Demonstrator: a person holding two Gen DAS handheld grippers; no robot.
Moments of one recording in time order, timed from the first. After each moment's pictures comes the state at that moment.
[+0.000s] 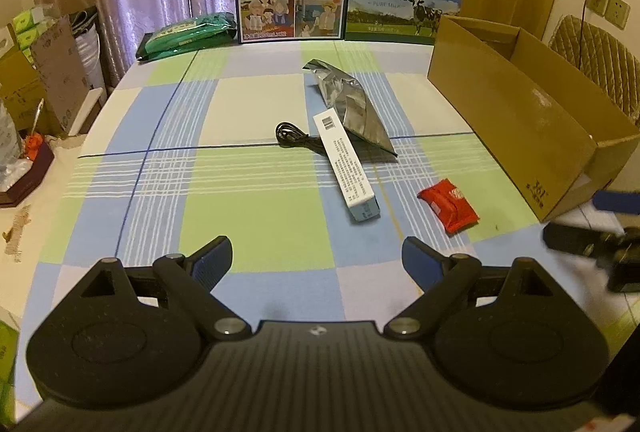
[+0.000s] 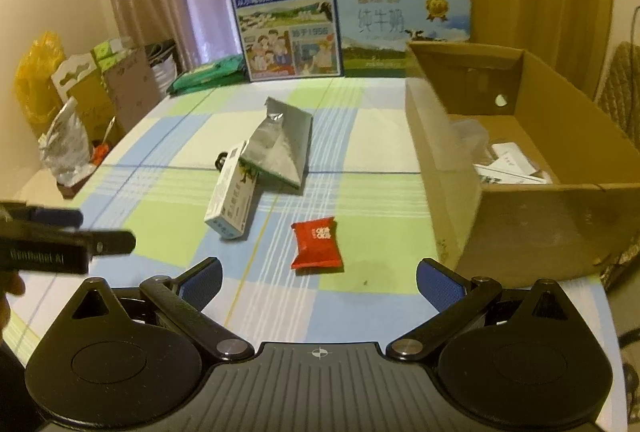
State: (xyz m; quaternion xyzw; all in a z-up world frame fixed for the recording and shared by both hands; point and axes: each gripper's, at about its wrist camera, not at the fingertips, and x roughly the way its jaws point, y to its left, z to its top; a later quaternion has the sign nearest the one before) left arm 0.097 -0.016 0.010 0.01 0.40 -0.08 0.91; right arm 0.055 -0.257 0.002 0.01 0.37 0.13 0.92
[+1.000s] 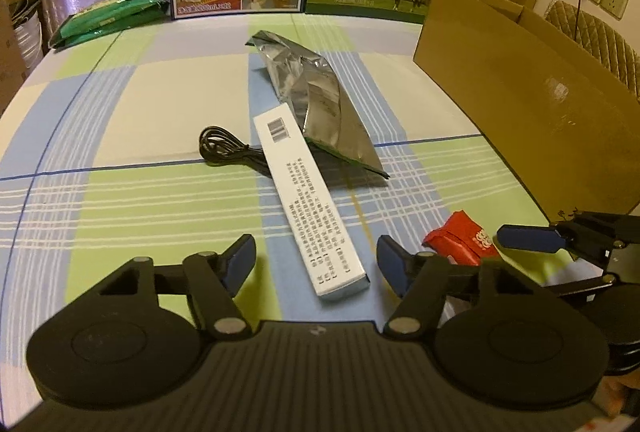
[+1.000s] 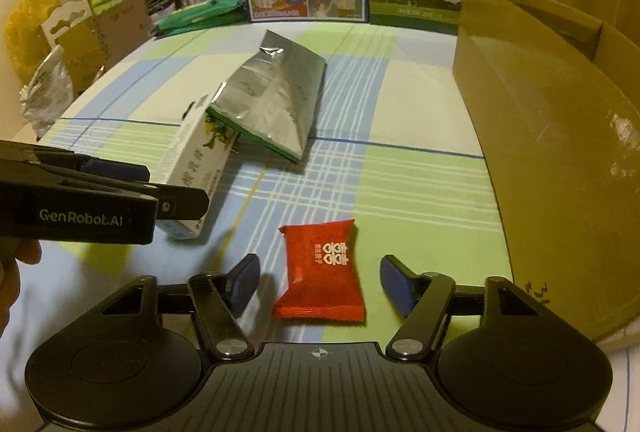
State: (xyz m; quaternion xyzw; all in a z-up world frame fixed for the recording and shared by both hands) left arm 0.206 -0.049 -0.066 0.00 0.42 -0.15 0.90; right arm 0.155 -0.228 -0.082 -0.03 0.41 0.15 0.90
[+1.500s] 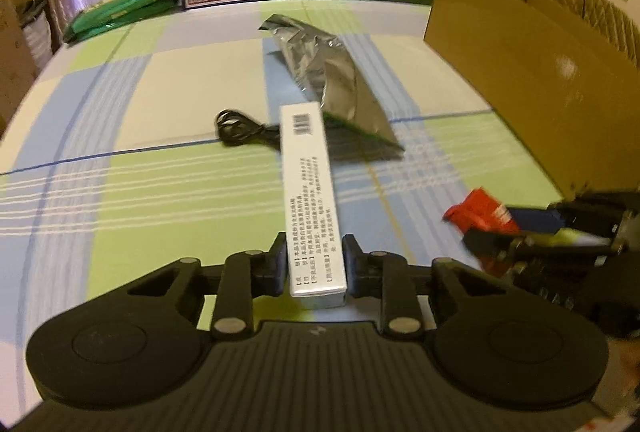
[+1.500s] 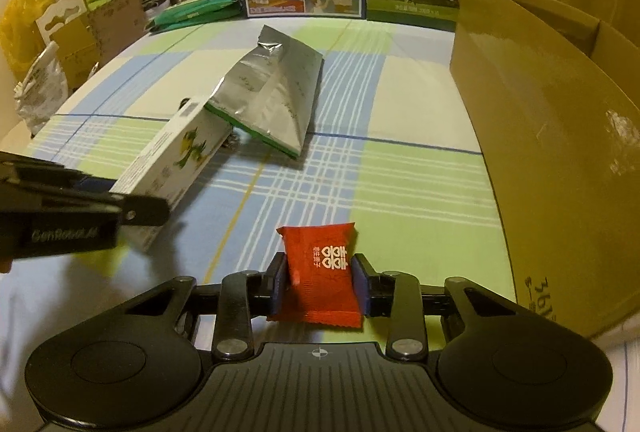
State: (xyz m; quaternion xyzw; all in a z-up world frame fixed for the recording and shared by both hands) left arm 0.189 -0.042 -0.063 0.04 0.43 -0.13 0.89; right arm 0.150 -0.223 -0.081 -0.03 0.42 0.14 0.90
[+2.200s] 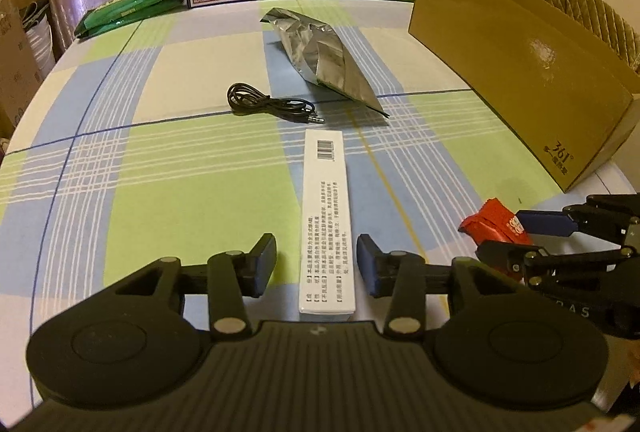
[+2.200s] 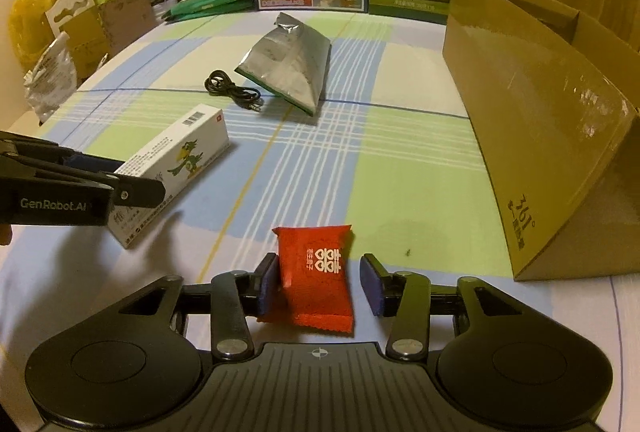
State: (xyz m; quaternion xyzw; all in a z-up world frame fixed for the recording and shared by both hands) left arm 0.148 -0.029 -0.061 0.03 0.43 -0.14 0.89; right arm 0.092 -0.224 -0.080 -0.04 0.41 0.13 0.90
